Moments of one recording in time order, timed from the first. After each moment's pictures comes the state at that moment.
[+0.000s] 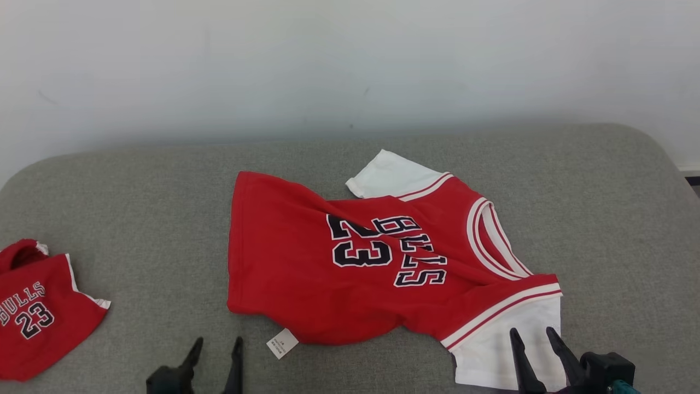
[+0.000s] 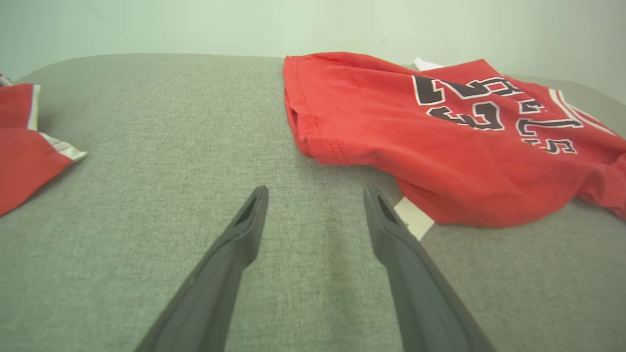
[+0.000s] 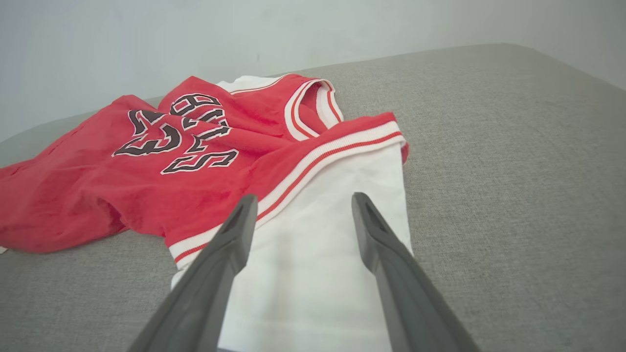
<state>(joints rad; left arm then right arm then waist) -0.12 0.07 -0.12 0.56 -0.21 -0.10 -0.26 -0.03 -0.15 0.04 0.44 0.27 0.13 -0.22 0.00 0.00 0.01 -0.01</state>
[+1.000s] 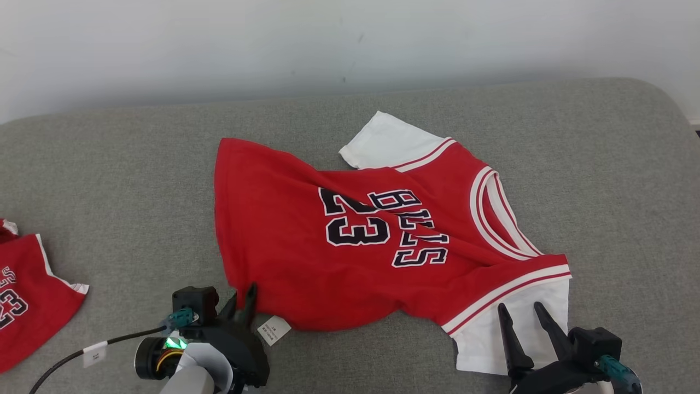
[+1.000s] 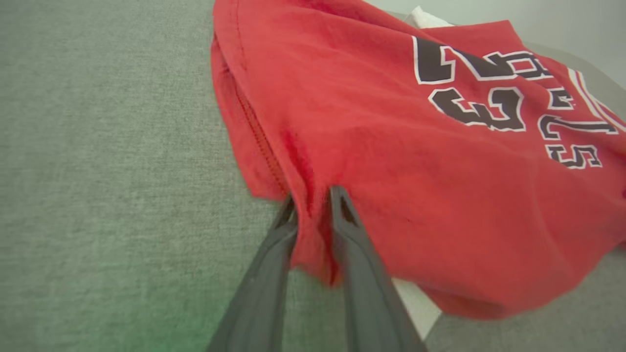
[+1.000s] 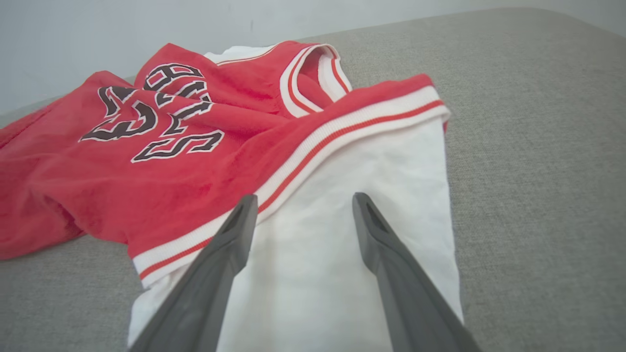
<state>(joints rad) -0.49 0.08 -0.31 0.90 -0.45 -0.13 -0.18 -0.13 -0.13 0.05 0.50 0.25 0.13 -0.23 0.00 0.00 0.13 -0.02</state>
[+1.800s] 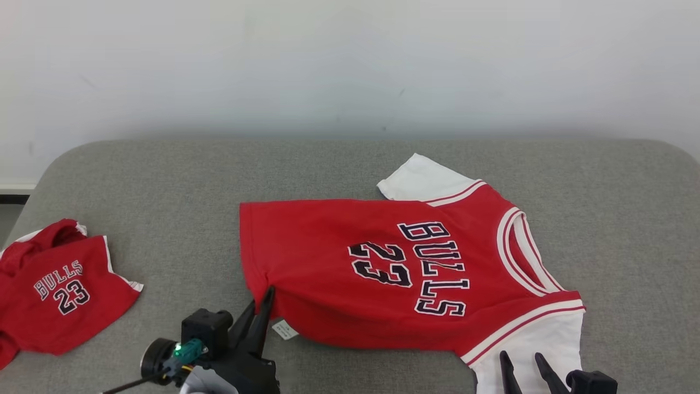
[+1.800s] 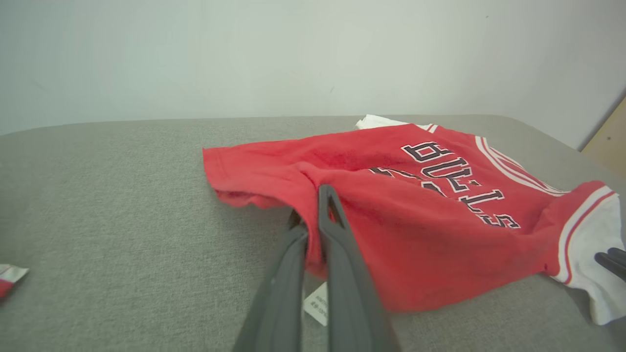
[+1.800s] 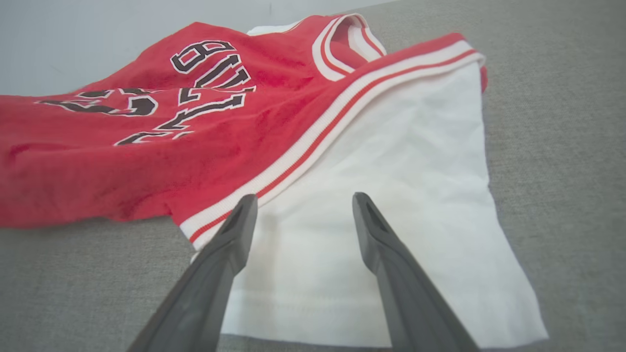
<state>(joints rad) -0.30 0.18 -0.42 0.50 -0.42 -0.09 -0.21 -0.07 -0.08 0.02 0.62 0.27 0.13 -0.26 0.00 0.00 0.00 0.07</state>
